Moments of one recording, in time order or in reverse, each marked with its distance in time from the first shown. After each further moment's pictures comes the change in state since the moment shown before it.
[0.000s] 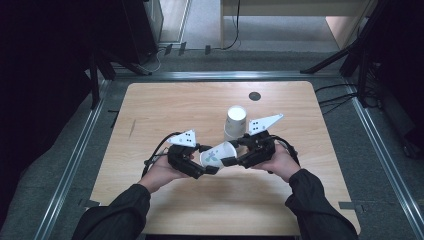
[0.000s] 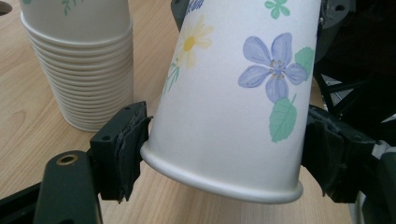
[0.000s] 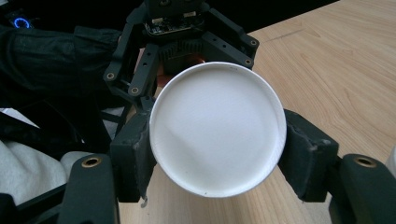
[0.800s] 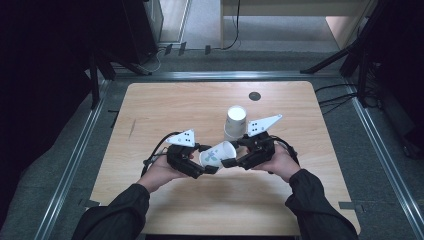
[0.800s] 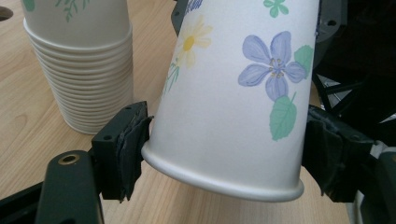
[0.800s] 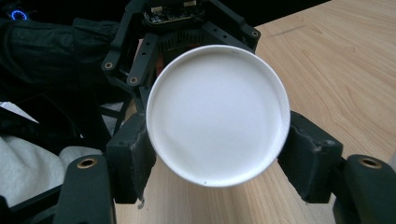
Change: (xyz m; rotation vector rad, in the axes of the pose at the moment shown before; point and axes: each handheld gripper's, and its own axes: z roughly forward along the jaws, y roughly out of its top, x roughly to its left) left arm 0.000 0.001 -0.004 -0.011 -0.002 0.007; right arm 0.002 -0.001 0.000 0.022 -0.003 -0.005
